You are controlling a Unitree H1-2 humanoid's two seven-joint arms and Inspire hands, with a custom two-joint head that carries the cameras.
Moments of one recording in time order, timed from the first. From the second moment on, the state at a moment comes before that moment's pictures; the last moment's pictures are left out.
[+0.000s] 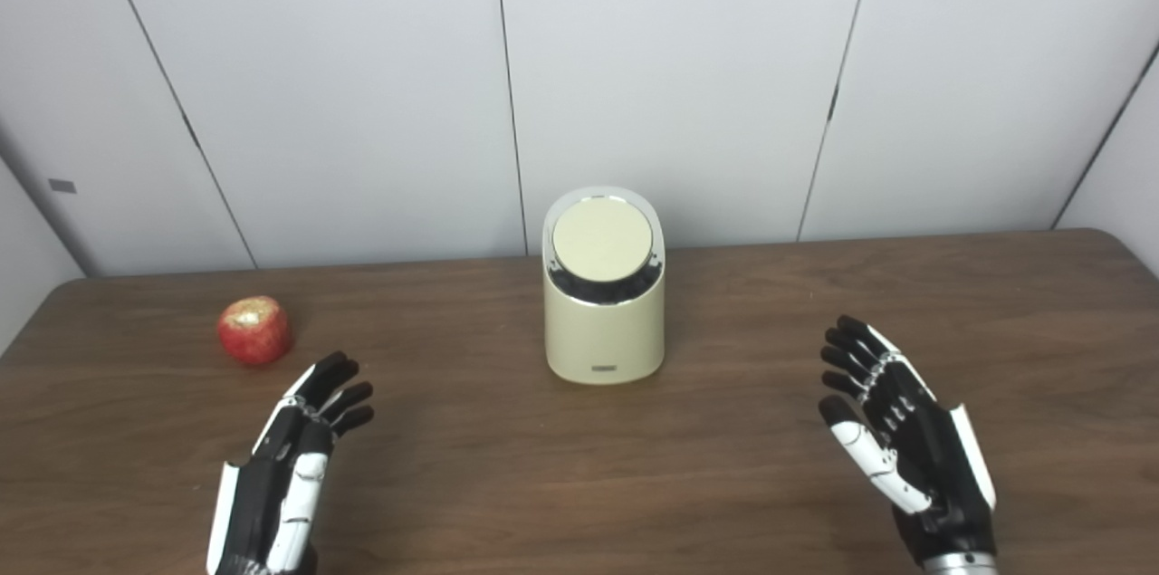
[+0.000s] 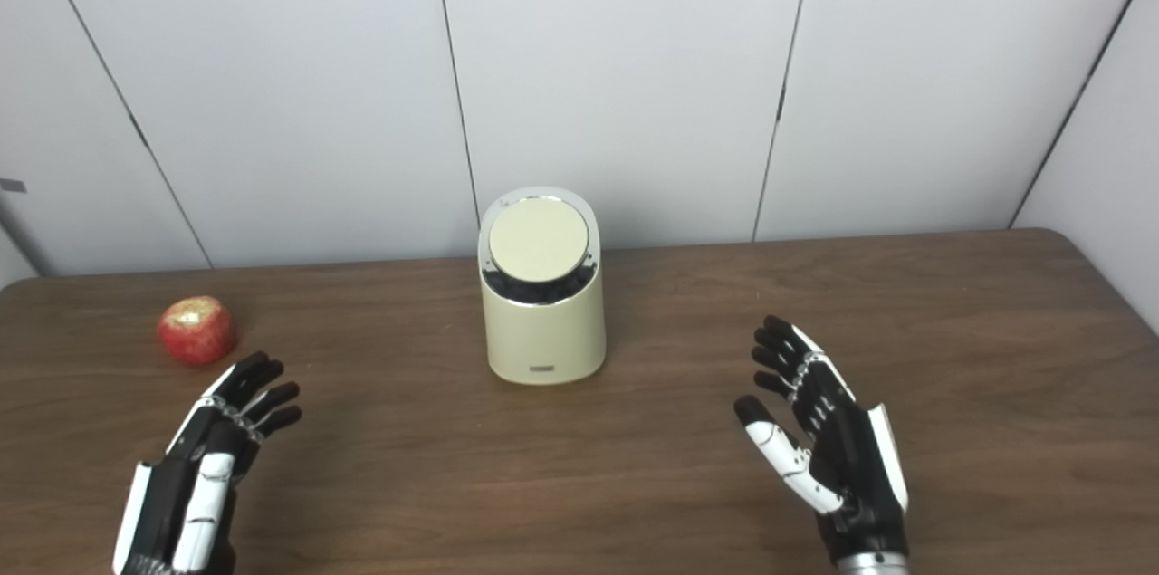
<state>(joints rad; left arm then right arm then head) 0.14 0.08 0.09 -0.24 -0.14 -0.21 -0.06 0.09 -0.08 -0.07 -0.24 -0.03 -0.15 -0.03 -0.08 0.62</state>
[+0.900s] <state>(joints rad) 0.14 0.06 0.09 -0.22 -0.15 -0.22 -0.07 0.08 -0.07 -0.08 -0.23 -0.02 -0.14 -0.04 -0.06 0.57</state>
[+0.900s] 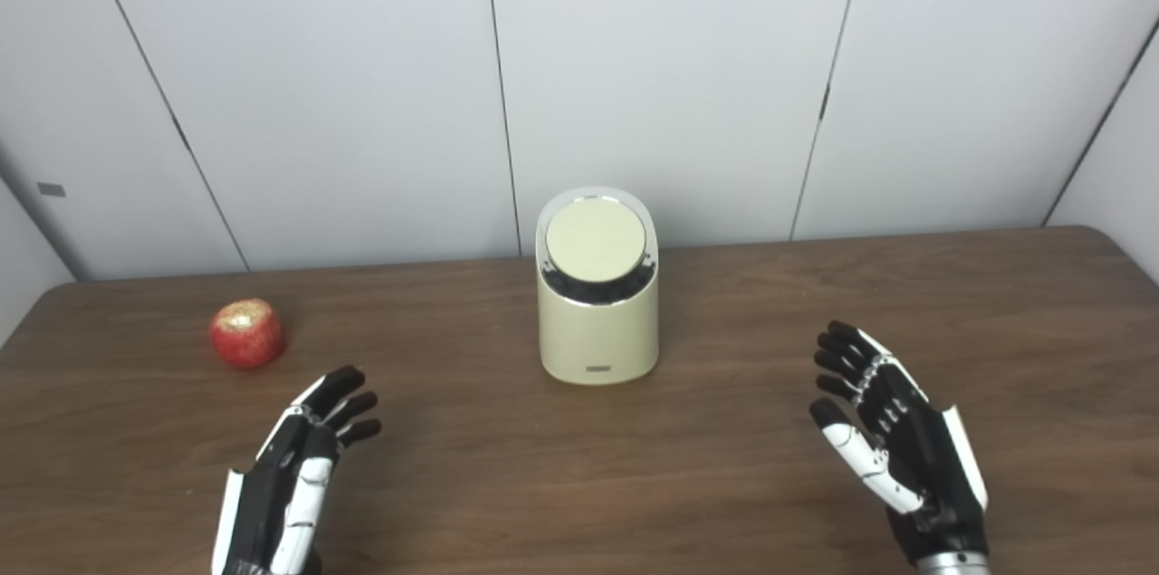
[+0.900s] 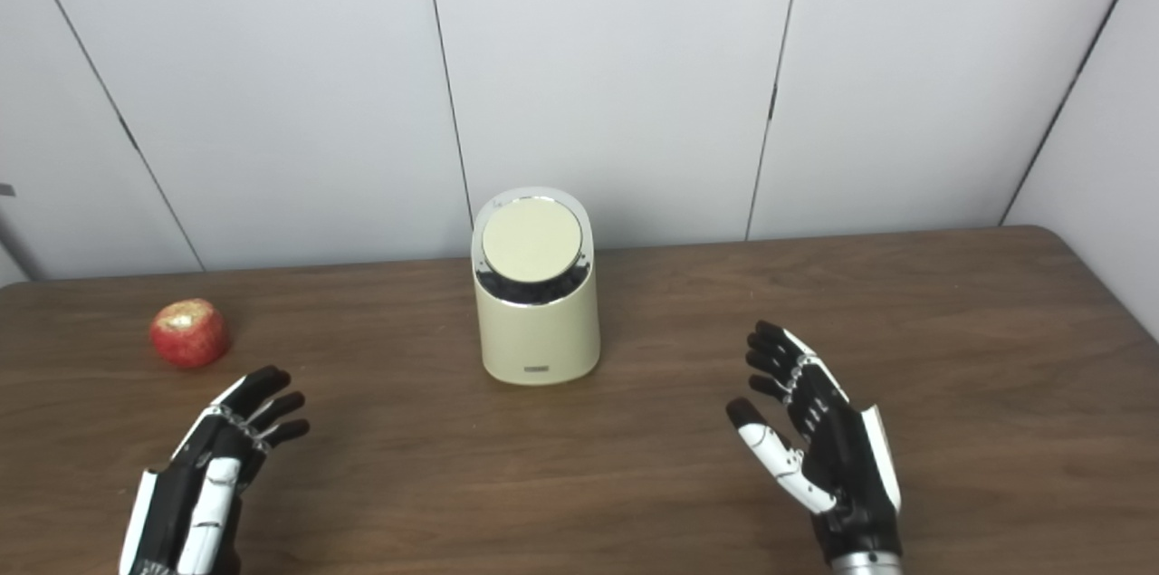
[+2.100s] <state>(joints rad) 0.12 0.05 0.08 -0.18 -0.13 -0.25 -0.08 -0.62 -0.18 0.15 -0.19 -0.50 0.40 0.06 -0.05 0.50</state>
